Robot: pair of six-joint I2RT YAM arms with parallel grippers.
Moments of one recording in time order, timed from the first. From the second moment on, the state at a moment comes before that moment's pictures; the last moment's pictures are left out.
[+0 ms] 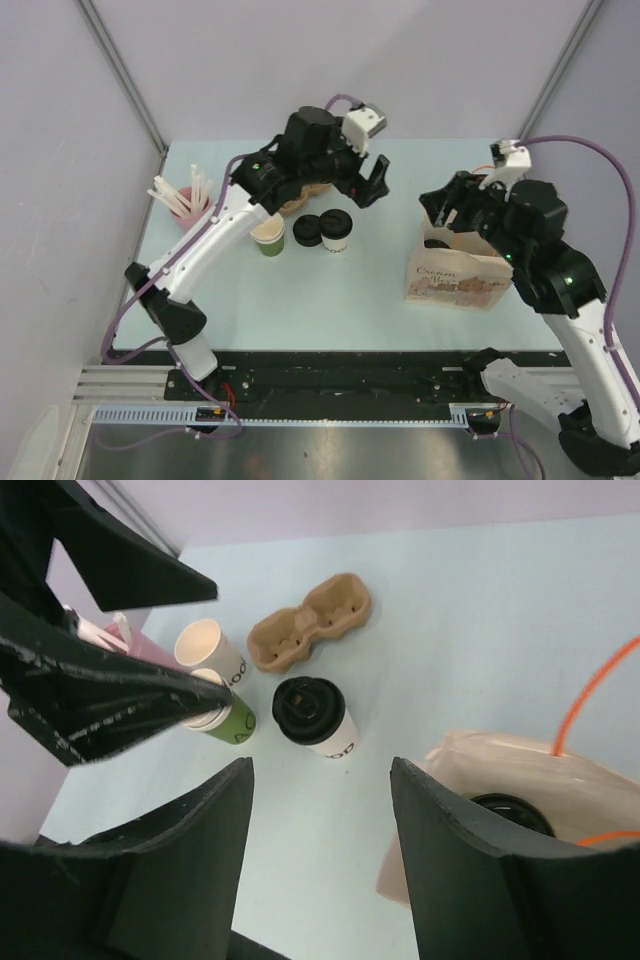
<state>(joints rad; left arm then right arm) -0.81 1.74 2.05 -0.70 0.22 0.03 0.41 0.89 1.35 -0.67 0.00 0.39</state>
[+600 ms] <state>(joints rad) -0.37 1.46 1.50 -0.72 0.16 0.09 0.88 1.69 1.72 -0.68 0.50 0.44</state>
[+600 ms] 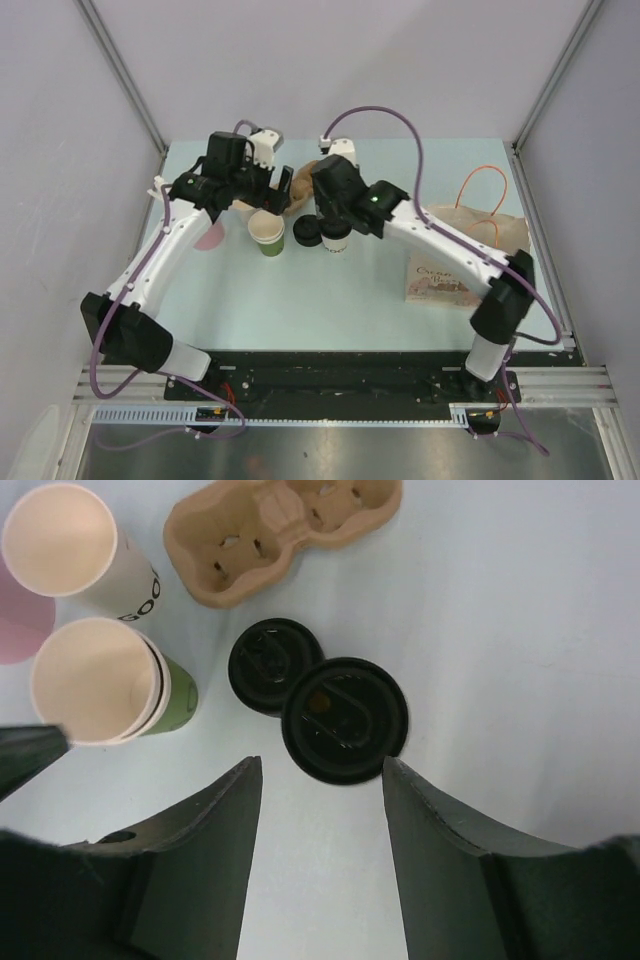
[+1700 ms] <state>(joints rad) -0.27 1.37 1.42 -0.70 0.22 0.11 0.86 2.15 2.05 -0.84 0.52 0.49</state>
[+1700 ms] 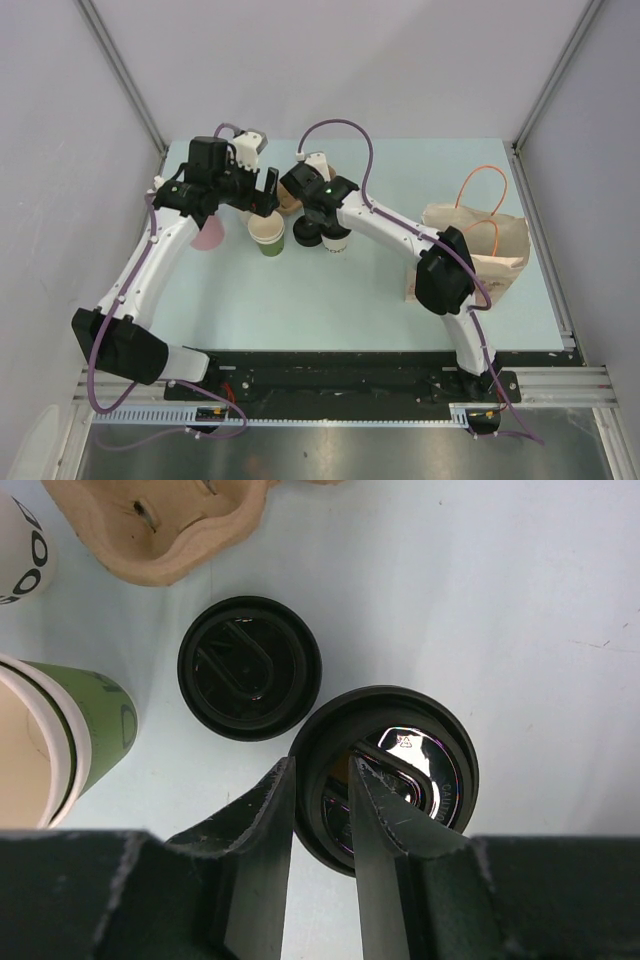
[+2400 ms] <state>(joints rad) -0.27 1.36 1.42 -0.70 0.25 0.11 0.86 2.13 1.96 -0.80 0.51 0.50</state>
